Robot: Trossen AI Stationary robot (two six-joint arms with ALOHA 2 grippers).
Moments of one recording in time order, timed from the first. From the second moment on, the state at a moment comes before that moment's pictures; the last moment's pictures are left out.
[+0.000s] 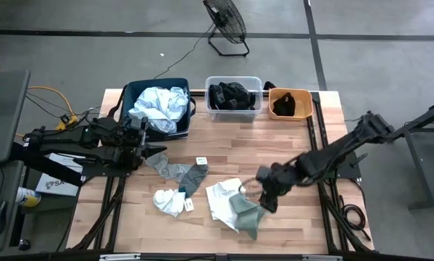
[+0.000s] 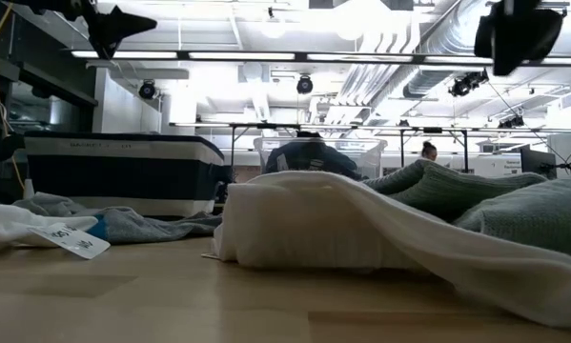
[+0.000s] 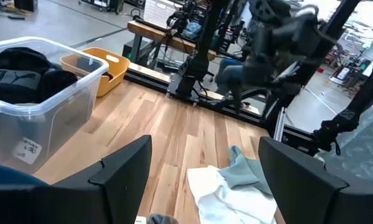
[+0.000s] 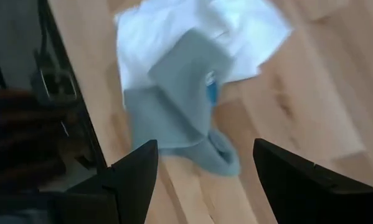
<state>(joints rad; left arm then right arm) -0.01 0.41 0.55 -0.21 -0.05 -0.34 0.48 1.43 1.13 -0.77 0.02 0.95</state>
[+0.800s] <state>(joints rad) -0.01 0.09 0.30 -0.15 0.23 -0.30 0.57 1.85 1.13 -0.53 0.00 1.03</state>
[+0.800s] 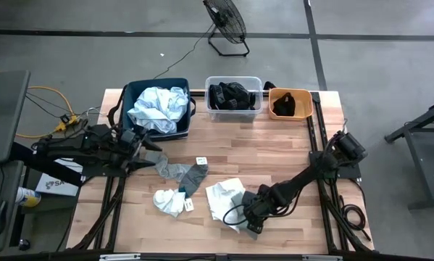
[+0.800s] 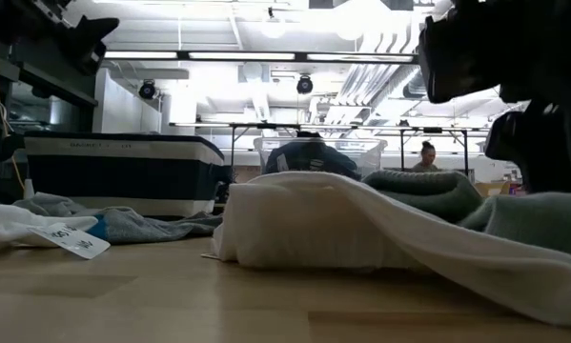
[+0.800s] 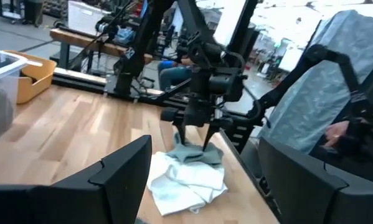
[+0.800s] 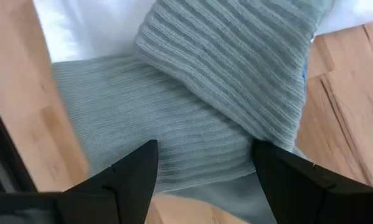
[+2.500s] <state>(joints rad) -0.01 0.01 0.28 -0.29 0.15 -0.38 0.20 1.21 1.13 -1.17 0.63 1.41</state>
